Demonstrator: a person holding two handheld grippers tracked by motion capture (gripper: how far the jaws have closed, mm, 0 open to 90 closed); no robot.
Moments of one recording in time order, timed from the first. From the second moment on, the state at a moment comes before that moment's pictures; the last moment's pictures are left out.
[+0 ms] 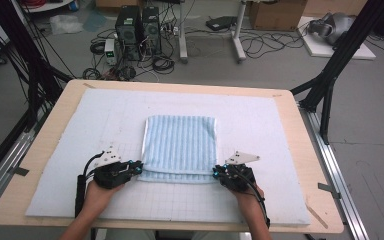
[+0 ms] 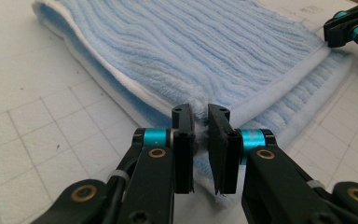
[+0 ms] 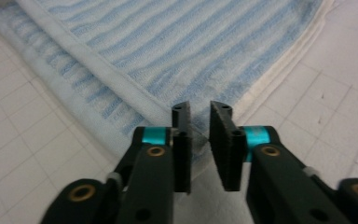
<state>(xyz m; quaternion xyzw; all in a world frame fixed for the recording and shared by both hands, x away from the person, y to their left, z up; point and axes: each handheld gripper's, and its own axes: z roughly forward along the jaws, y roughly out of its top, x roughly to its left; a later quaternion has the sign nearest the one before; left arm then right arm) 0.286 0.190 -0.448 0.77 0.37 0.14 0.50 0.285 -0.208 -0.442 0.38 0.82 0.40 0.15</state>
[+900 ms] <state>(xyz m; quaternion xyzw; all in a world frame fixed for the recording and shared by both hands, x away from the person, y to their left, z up) 0.281 0.196 -0.440 0.75 0.37 0.12 0.53 0.273 -0.210 -0.429 0.35 0.83 0.40 0.17</state>
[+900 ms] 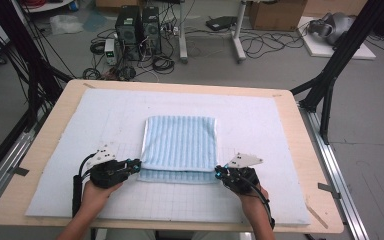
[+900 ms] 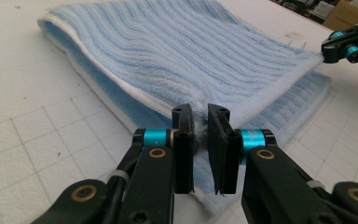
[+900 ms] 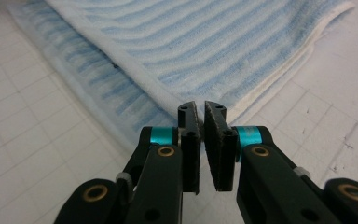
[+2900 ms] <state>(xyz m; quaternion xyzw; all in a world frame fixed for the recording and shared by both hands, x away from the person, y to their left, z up) 0.361 0.164 -0.446 0.79 0.40 0.14 0.45 0.318 -0.206 -0.434 0.37 0.81 0.42 0.15</state>
